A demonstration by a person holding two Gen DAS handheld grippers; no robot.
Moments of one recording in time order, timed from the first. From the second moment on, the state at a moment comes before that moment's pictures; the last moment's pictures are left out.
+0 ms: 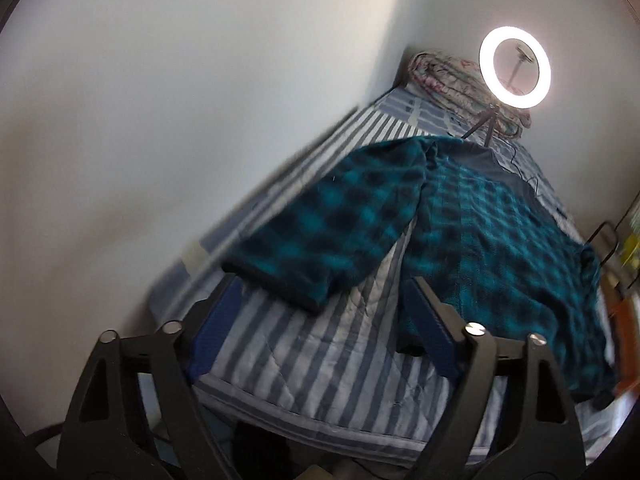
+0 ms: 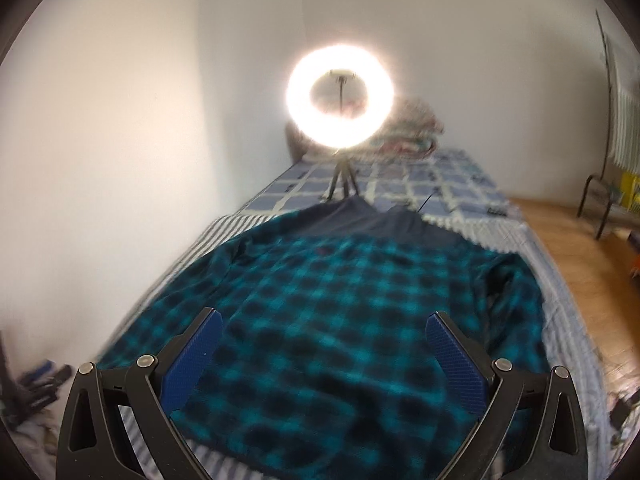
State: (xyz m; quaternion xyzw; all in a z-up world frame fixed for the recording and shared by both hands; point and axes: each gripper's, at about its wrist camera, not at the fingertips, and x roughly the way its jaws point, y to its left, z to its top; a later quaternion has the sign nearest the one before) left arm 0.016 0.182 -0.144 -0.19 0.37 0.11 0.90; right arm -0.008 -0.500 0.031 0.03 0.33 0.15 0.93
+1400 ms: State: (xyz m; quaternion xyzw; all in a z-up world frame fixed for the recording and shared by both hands) left arm 0.097 0.214 -0.207 -0.30 0.37 0.13 0.87; right arm -0.036 -0.469 0.032 -0.02 0.32 0.23 0.92
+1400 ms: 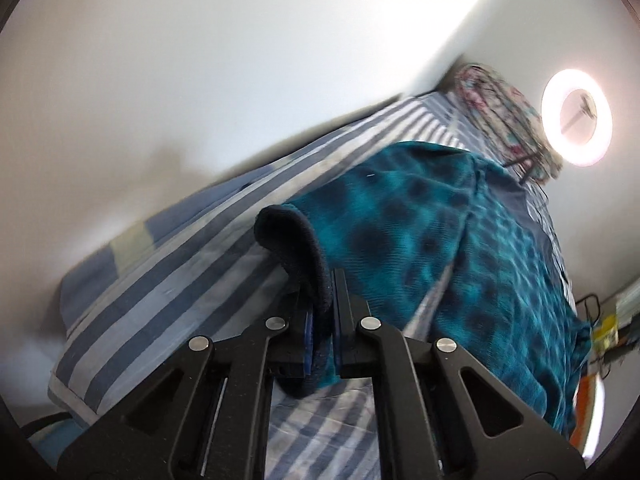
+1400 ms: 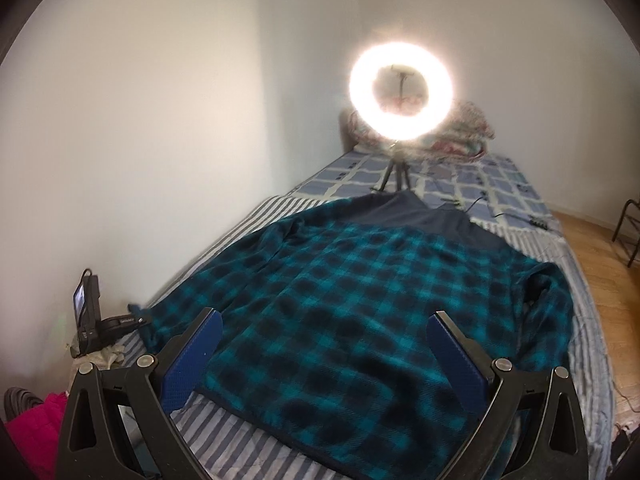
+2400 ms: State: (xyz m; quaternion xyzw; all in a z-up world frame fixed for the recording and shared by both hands) left arm 0.082 0.089 -0.124 -0.17 0.29 -0.04 0.94; right arm 0.211 -0.274 -0.049 0.05 0.54 0.34 0.77
